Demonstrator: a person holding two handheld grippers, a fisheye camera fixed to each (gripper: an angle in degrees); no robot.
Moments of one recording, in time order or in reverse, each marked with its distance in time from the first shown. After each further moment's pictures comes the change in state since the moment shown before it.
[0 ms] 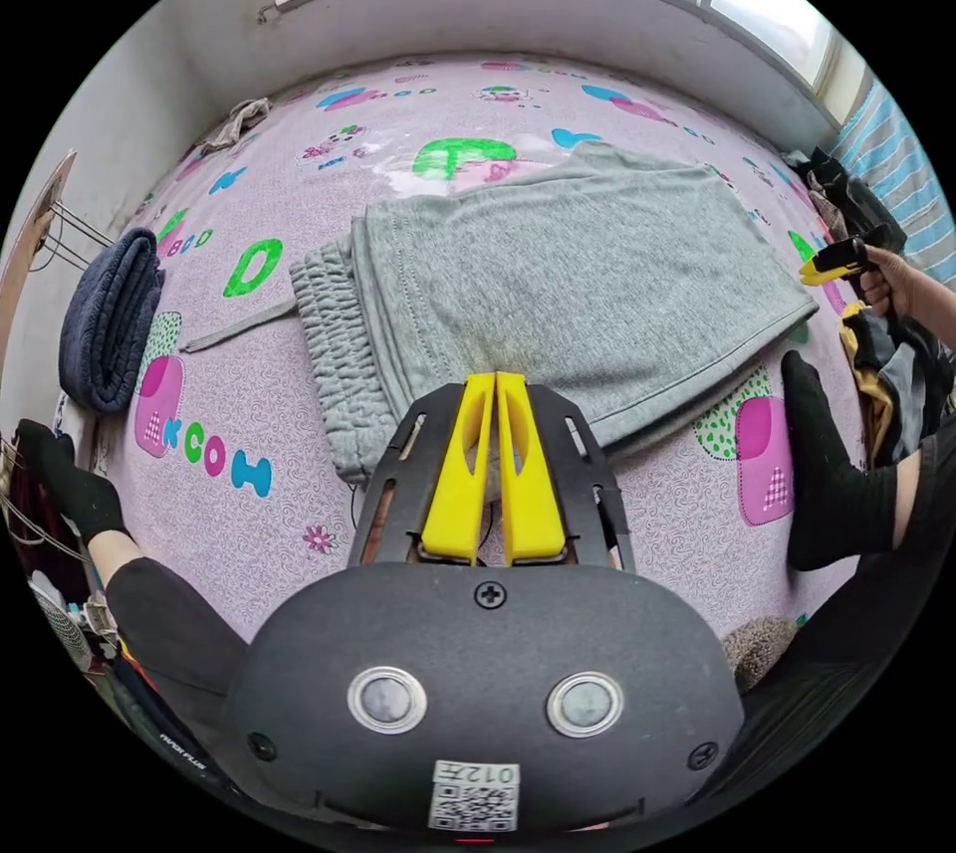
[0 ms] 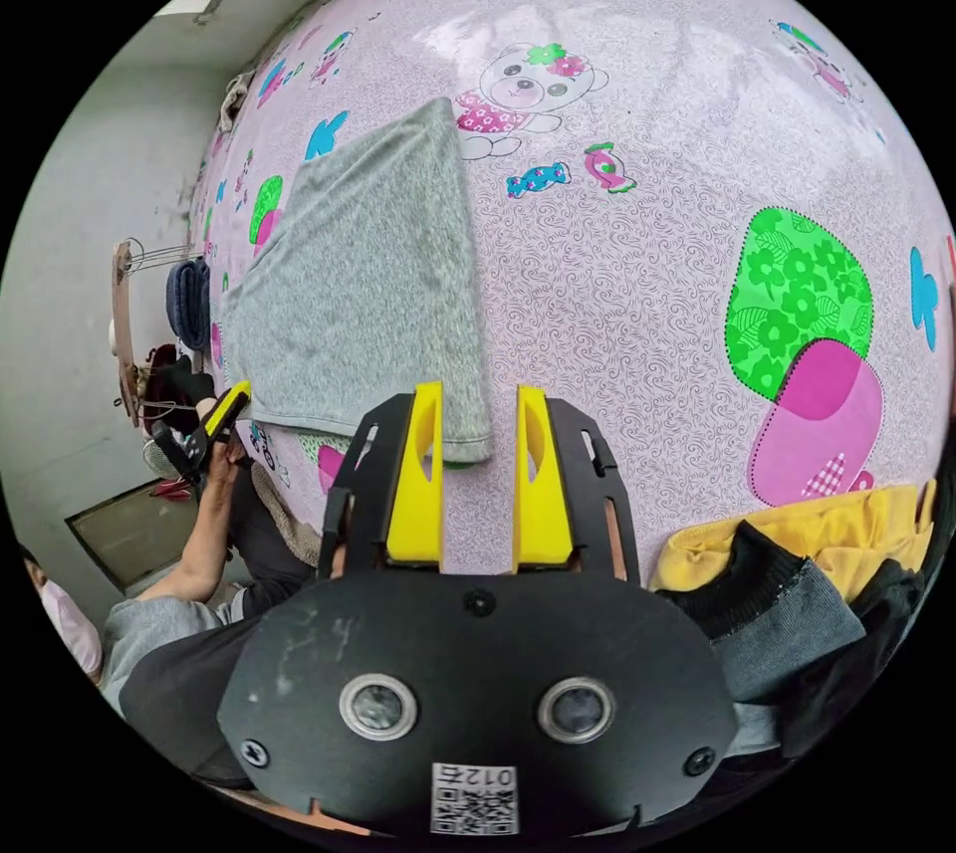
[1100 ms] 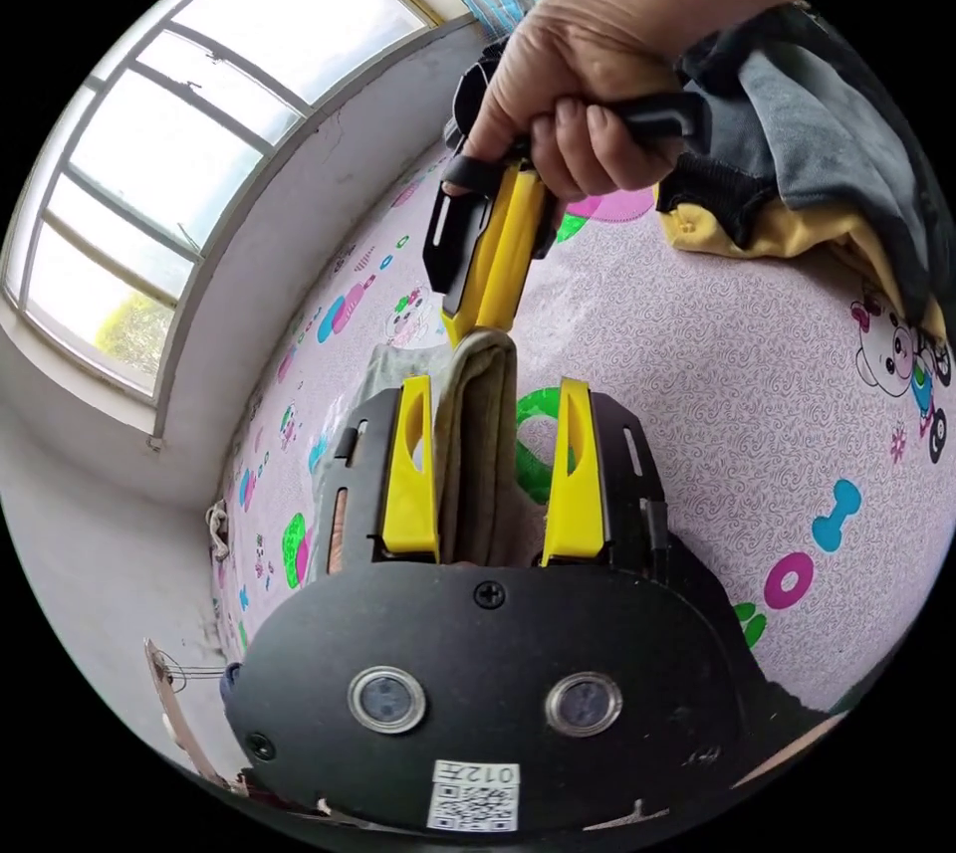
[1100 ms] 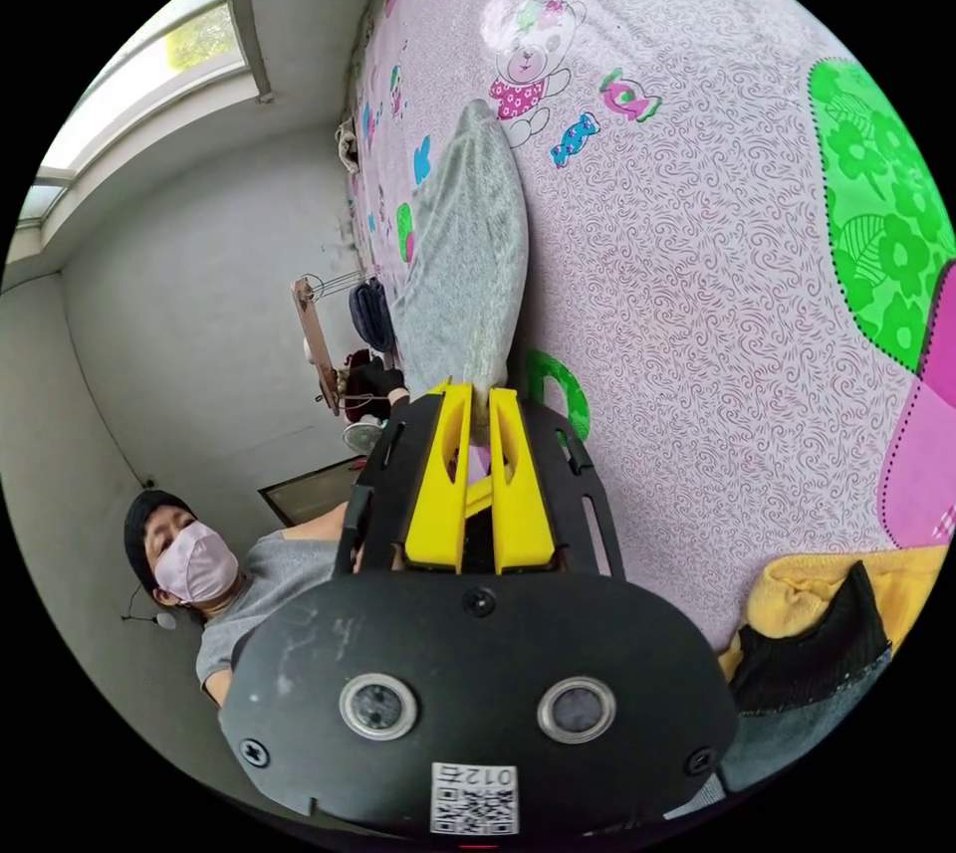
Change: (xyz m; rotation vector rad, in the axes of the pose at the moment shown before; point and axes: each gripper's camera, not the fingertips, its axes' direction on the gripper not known) left arm 0.468 0.008 0.000 0.357 -0.231 0.879; right arm 0.110 -0.050 -0.207 -0.077 -0.661 0.050
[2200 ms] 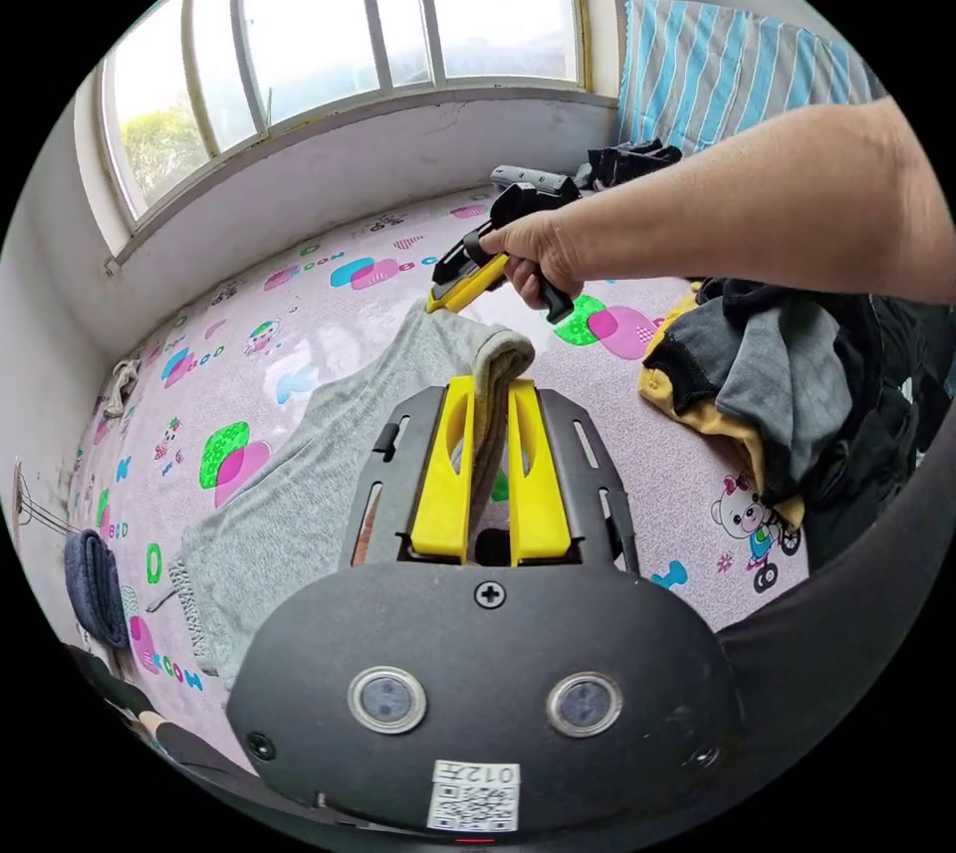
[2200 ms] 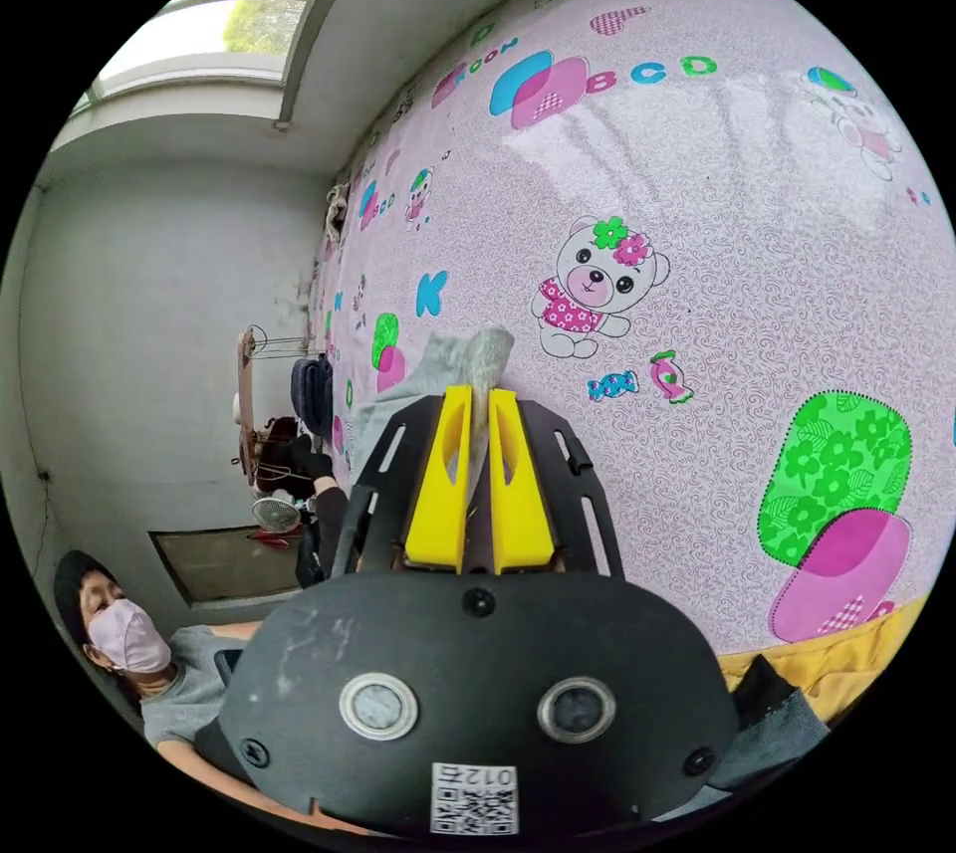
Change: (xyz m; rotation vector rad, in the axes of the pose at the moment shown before) left arm -0.090 0.089 -0.039 0.113 0.283 -0.530; right arm -0.031 -0.041 0.094 0.306 0.283 -0.170
